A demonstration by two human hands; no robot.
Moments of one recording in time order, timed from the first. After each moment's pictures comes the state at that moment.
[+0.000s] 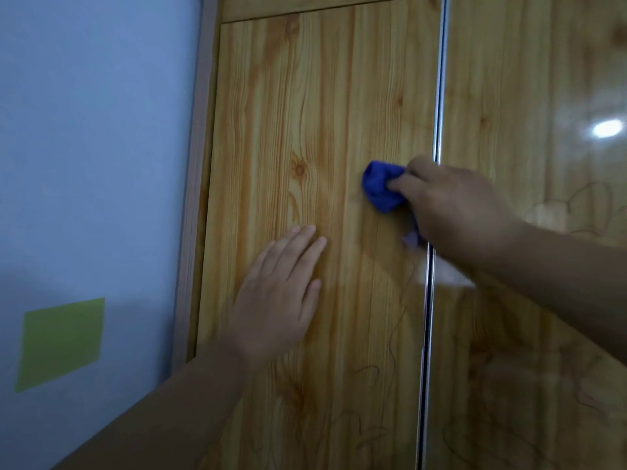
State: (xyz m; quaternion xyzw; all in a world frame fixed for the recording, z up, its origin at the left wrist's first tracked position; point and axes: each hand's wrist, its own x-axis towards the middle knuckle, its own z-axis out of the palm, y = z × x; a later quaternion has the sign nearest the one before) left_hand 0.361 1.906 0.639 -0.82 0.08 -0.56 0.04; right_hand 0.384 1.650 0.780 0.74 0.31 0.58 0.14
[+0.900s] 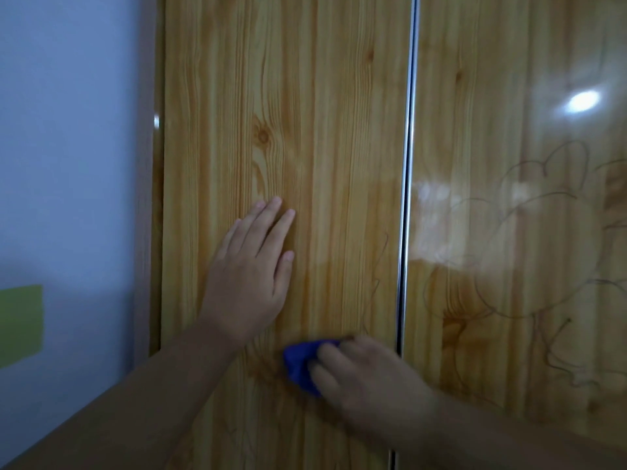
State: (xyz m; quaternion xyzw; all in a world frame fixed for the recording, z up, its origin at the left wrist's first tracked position) left_hand 0.378 1.897 0.633 -0.80 0.06 -0.59 0.01; right_hand 0.391 1.685 0.566 0.71 0.52 0.44 0.17
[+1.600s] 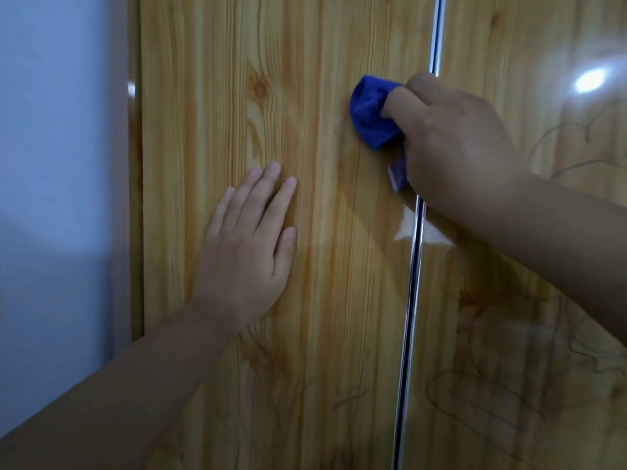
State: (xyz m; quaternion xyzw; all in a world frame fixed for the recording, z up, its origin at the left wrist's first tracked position) left_hand 0.394 1.901 0.623 -0.78 0.07 -0.62 0.02; right_hand 0.401 1.659 0.757 0.72 0.31 0.62 0.06
